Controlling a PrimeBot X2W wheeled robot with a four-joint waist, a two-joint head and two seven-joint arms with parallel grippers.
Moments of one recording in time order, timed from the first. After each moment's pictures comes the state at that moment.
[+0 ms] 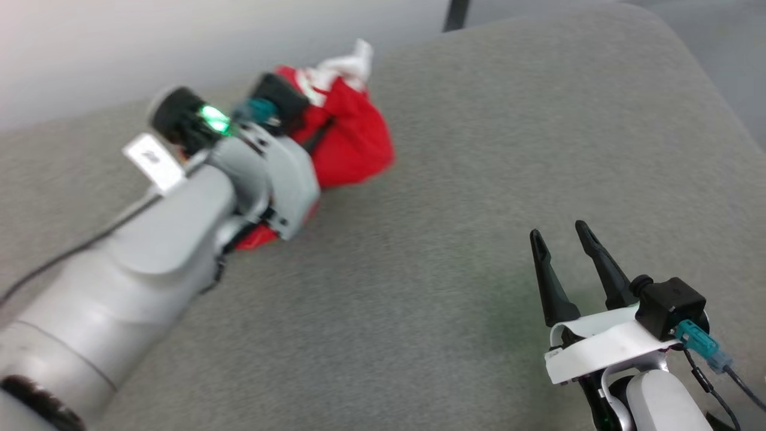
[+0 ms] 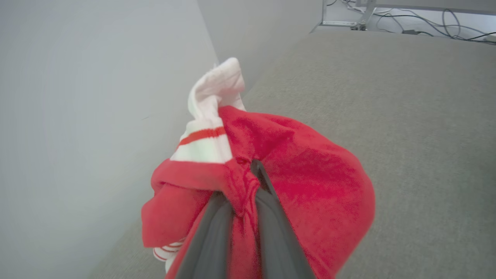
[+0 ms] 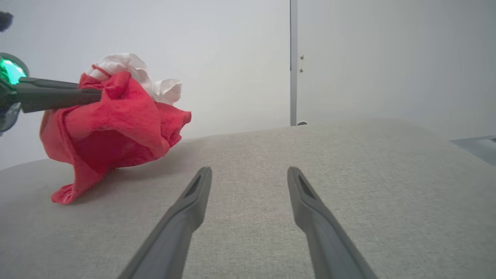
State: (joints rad) left arm -1.14 0.47 -1.10 0.66 -0.74 -0.13 0.01; right arm -0.25 -0.06 0.18 0.23 0.25 0.13 -0.26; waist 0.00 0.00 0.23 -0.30
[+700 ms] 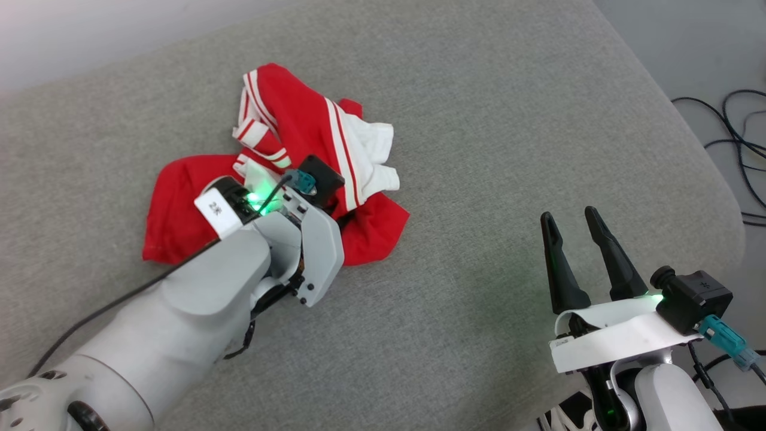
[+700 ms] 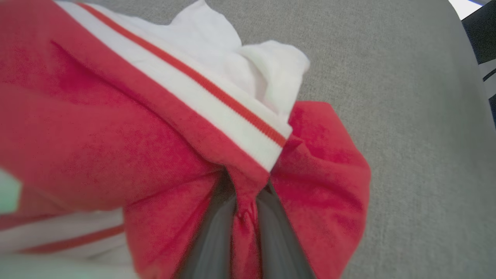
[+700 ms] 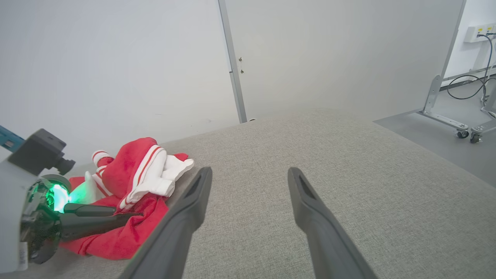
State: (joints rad) left arm -1.05 0.37 -1.27 0.78 -0.89 -0.13 0.07; right arm -0.25 -0.05 0.17 0.17 0.37 0.13 -0.26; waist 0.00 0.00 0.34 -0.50
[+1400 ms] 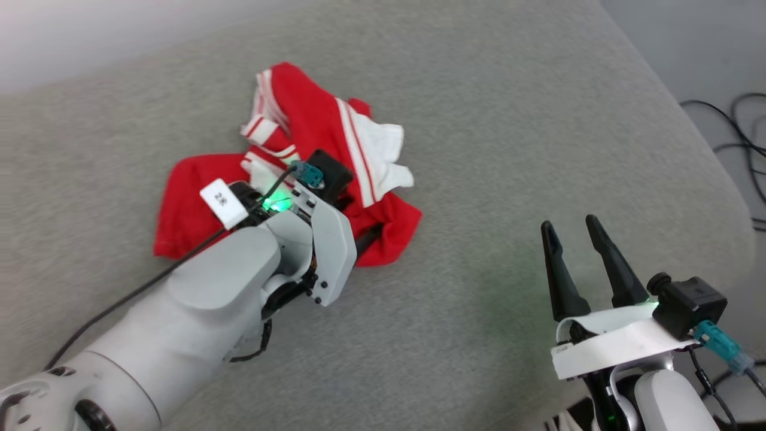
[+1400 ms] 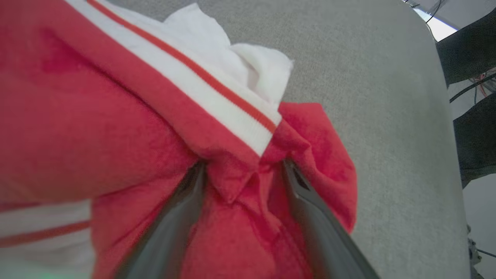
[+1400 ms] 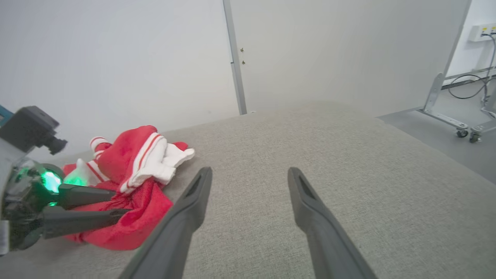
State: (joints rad) left arm -1.06 0.36 -1.27 0.77 -1.01 -0.13 0.12; right arm -0.24 -0.05 0.17 0.18 0.34 0.13 -0.26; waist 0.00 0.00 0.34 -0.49
